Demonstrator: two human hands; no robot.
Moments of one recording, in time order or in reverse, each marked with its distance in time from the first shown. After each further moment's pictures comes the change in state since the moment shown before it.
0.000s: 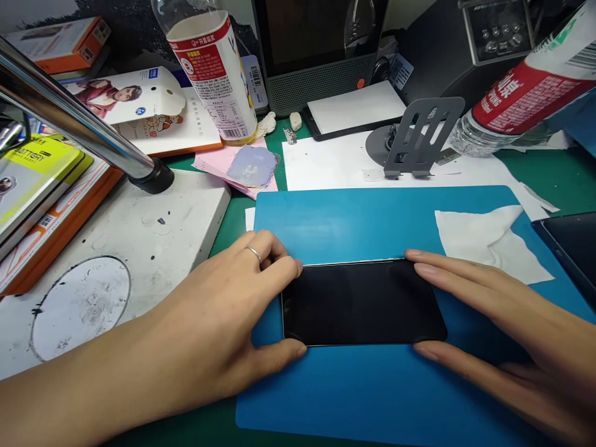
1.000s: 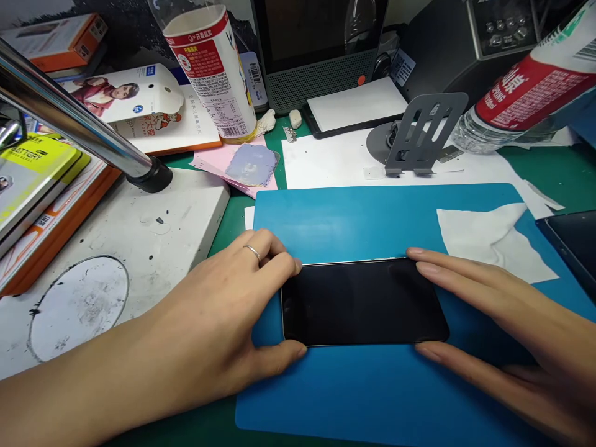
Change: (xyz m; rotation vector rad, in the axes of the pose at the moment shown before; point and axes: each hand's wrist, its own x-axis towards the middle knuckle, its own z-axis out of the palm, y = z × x) left_hand 0.000 -0.004 0.005 -0.004 0.039 0.018; right_hand -0.005 0.000 0.000 0.005 -0.001 0.033
